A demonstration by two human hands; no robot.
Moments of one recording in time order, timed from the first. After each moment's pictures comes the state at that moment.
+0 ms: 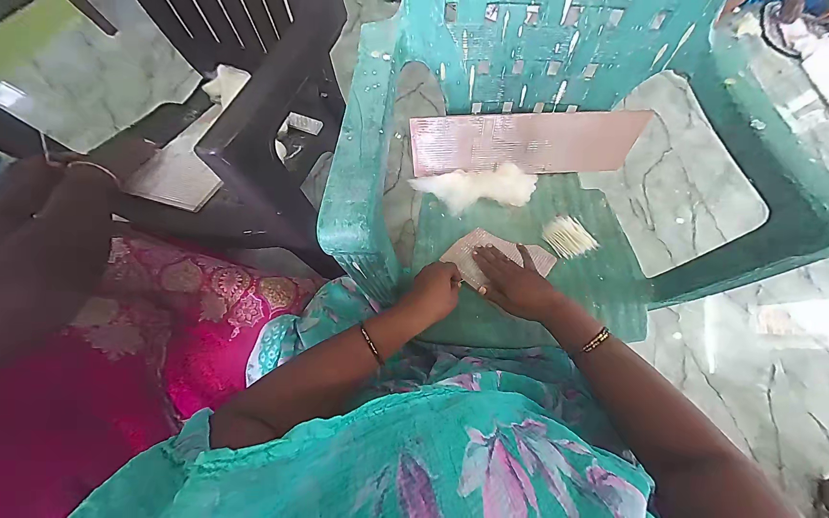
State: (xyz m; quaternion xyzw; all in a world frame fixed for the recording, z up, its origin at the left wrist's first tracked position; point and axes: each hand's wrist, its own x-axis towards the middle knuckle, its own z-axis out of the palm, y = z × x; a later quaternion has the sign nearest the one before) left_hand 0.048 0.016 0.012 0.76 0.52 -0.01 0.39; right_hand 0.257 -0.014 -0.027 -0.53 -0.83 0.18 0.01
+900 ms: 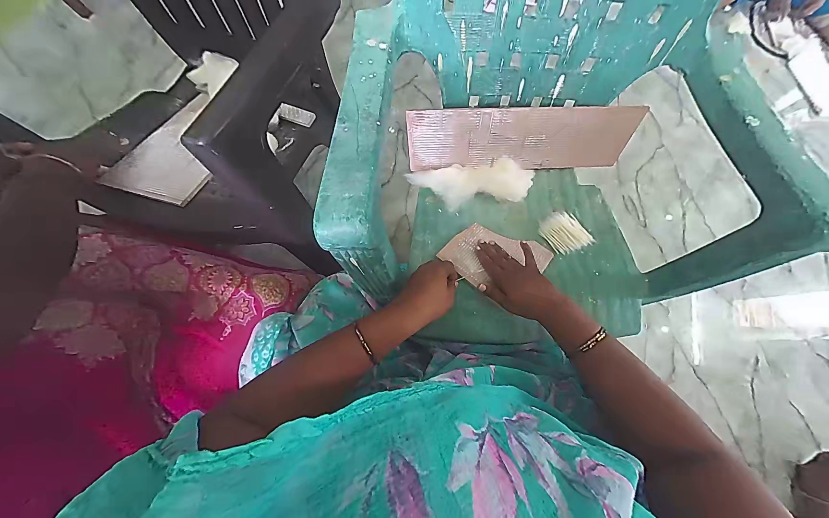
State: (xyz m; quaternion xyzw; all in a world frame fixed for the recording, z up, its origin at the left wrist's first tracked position) left_hand 0.044 0.013 0.011 0.77 0.51 -0.01 0.39; right_hand 0.258 -0.019 -0.027 -0.55 -0.81 0.17 0.00
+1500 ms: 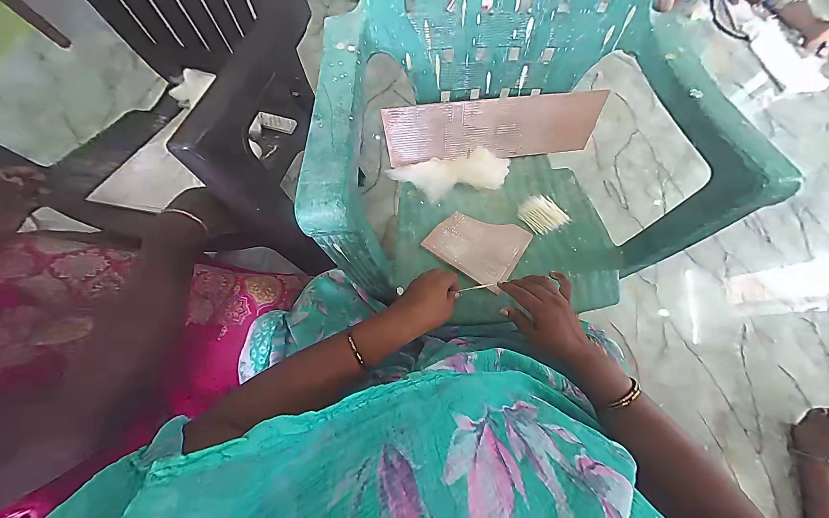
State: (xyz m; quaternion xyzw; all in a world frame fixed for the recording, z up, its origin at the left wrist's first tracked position) left_hand 0.047 -0.029 0.022 0.83 0.42 -0.03 0.37; right_hand 0.277 -0.132 -0.023 -0.58 -0.78 0.05 0.23
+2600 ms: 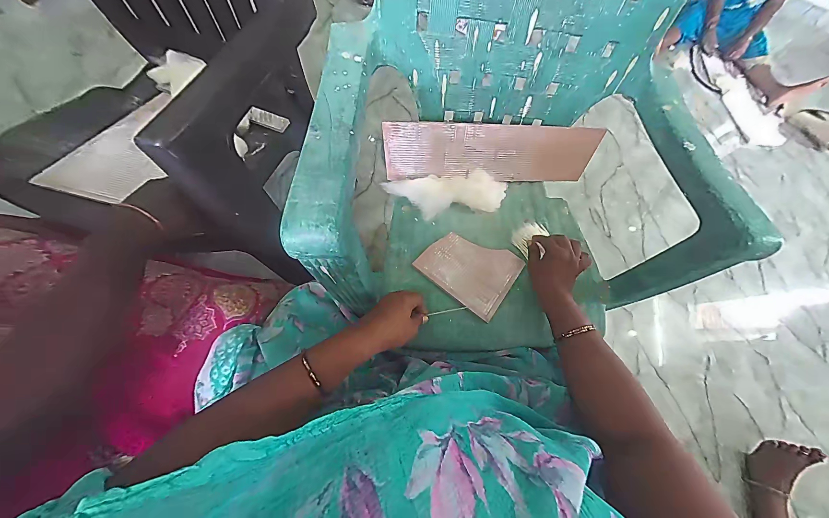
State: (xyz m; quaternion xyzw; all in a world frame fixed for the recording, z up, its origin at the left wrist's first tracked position) left_hand 0.020 -0.001 0.003 0.76 0.46 -0.09 0.45; right_hand 0.327 -0.005 -0.025 -0.83 -0.52 0.00 0.21
